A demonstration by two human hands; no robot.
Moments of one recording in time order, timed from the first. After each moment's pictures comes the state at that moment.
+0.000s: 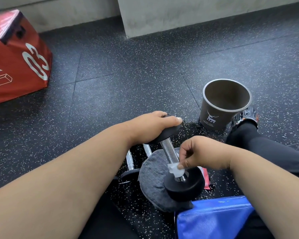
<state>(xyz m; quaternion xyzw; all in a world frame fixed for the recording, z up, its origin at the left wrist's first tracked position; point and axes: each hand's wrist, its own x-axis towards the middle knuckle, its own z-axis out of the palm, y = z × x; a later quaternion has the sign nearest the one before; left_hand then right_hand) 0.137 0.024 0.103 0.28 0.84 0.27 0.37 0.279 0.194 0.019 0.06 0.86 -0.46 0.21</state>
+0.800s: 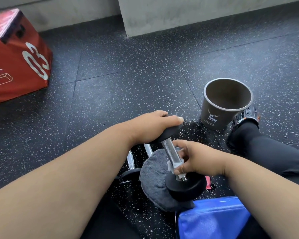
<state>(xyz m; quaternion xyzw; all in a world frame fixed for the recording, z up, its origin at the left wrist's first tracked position) 0.134 0.024 0.099 0.29 0.84 0.26 0.37 0.280 0.175 -0.015 0.09 0.77 -0.59 0.20</state>
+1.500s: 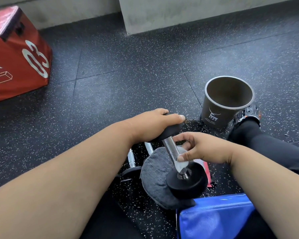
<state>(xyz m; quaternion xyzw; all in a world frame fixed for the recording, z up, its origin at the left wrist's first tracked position) 0.133 0.022 0.098 0.29 0.85 0.26 0.36 0.270 0.195 -0.011 0.13 0.70 -0.66 0.23</state>
